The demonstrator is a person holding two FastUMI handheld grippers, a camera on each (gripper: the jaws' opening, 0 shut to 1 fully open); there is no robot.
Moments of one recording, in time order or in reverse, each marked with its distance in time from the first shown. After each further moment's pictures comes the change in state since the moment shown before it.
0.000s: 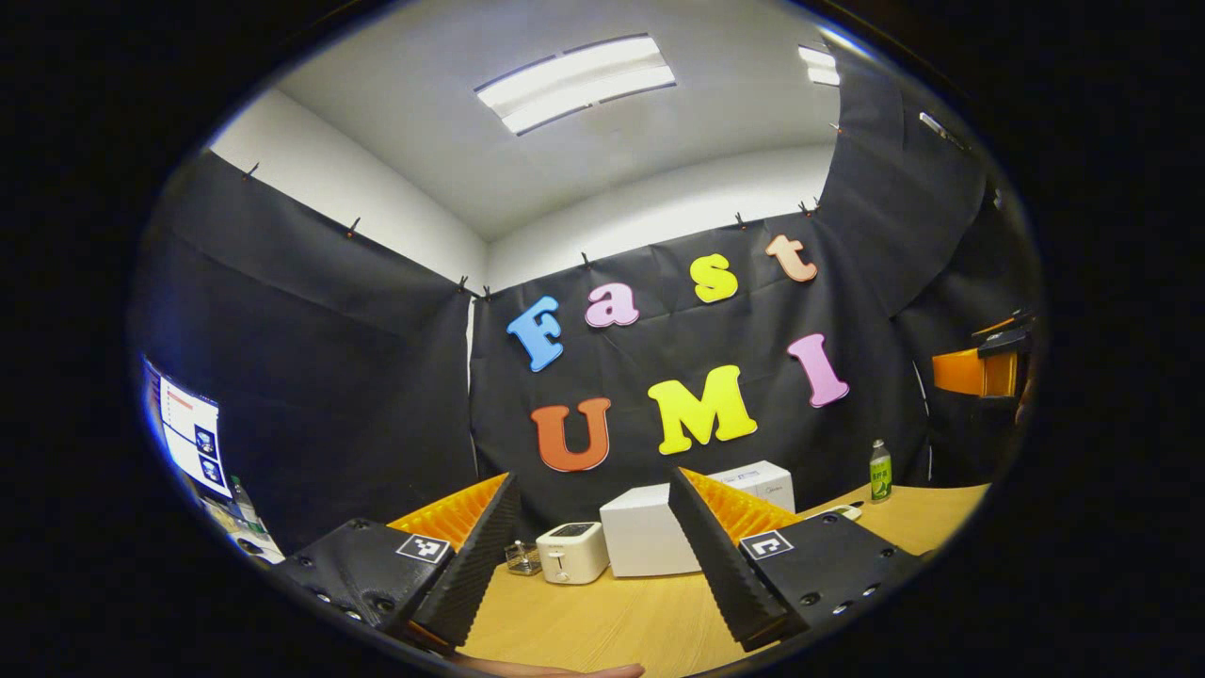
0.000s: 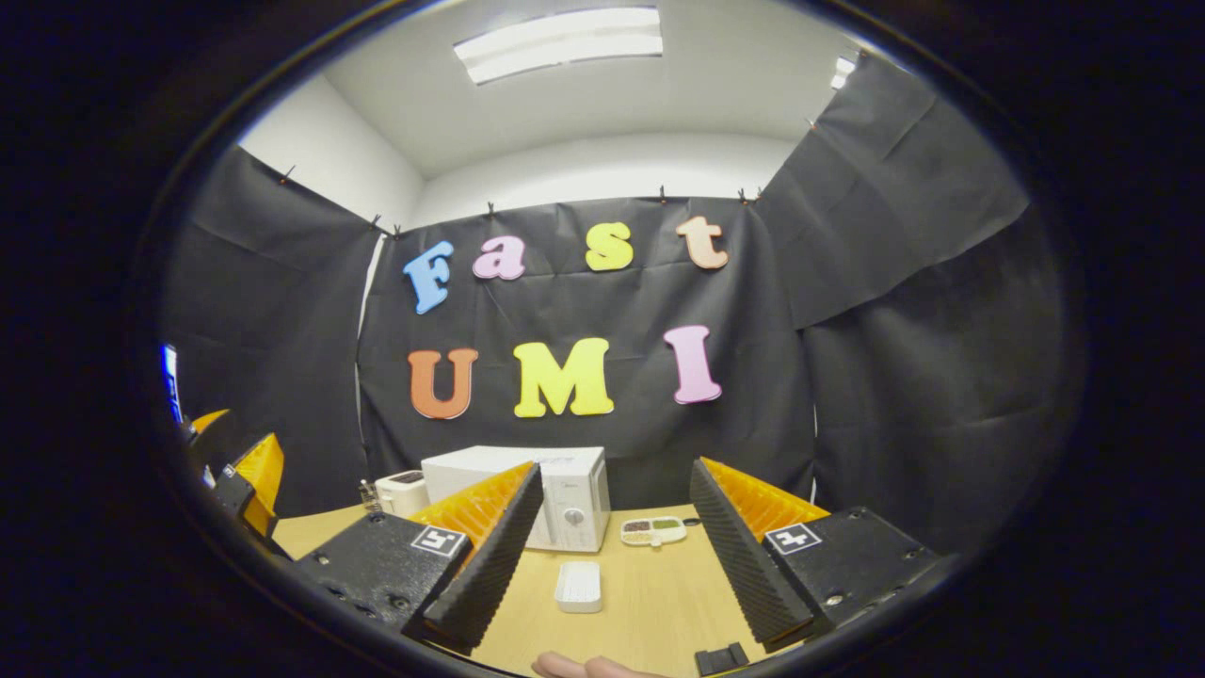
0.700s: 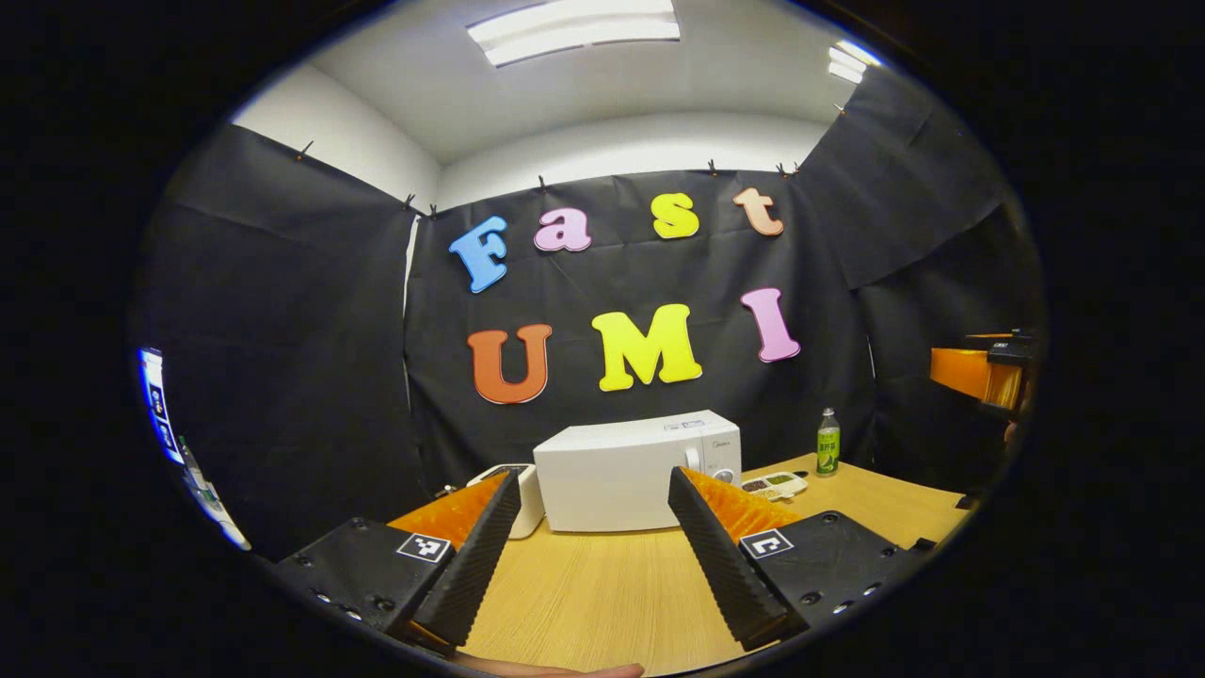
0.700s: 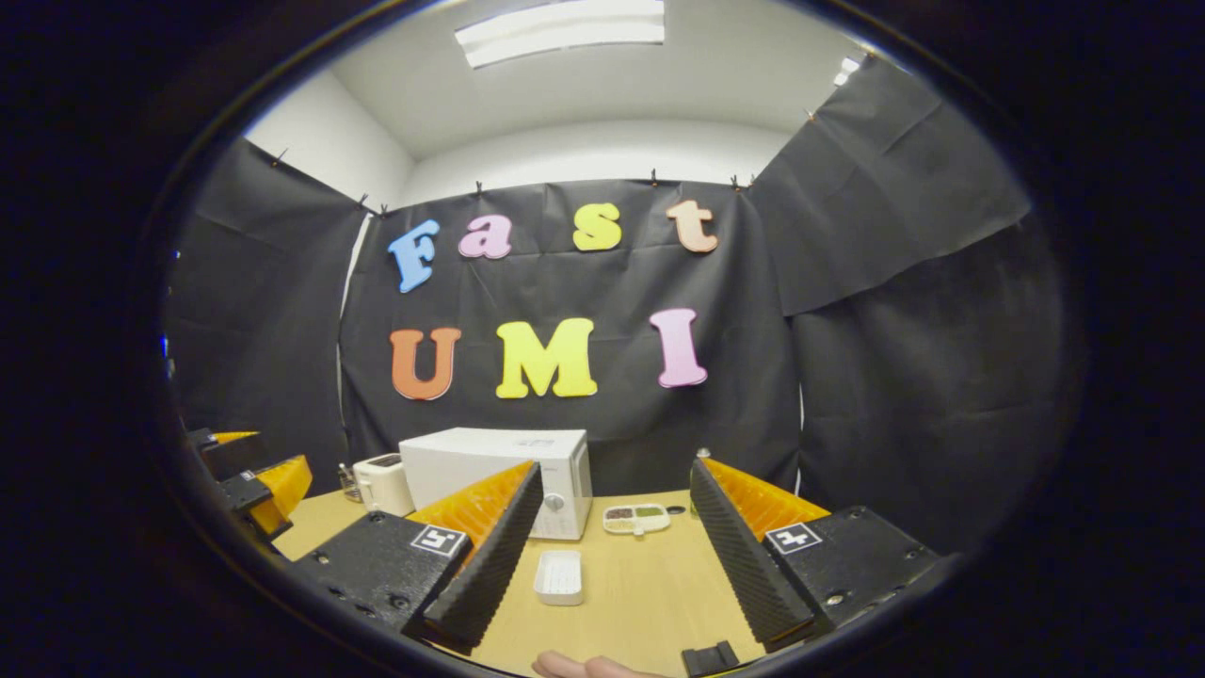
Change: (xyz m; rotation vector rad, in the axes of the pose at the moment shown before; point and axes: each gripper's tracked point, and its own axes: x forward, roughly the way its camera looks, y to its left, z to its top) left arm 0.025 -0.037 -0.047 -0.093 0.234 -0.174; right arm 0.009 -0.025 -0.021 -0.029 0.056 -0.058
